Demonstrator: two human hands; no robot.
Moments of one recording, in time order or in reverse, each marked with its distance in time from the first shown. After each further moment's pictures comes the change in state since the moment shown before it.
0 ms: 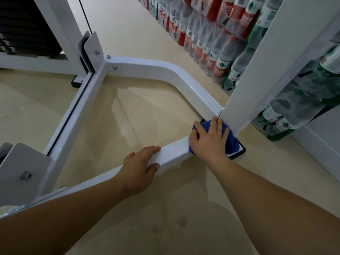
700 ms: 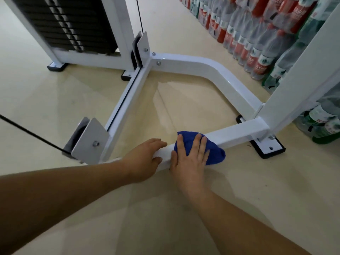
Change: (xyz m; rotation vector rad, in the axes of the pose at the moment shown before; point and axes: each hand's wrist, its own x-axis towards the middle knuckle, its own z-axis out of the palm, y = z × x) left_hand -0.073 -0.027 -0.068 0.157 -0.054 -0.134; right_hand -0.143 -0.115 0.083 0.098 0.036 -0.235
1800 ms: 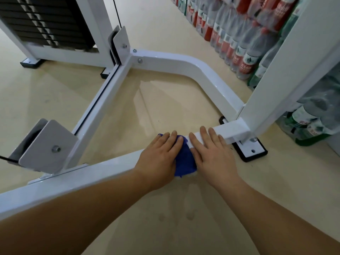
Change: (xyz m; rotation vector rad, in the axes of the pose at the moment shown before) left_hand 0.066 0.065 0.078 0.411 0.169 0.334; right_hand 0.054 0.129 -0.083 -0.243 -0.113 -0.270
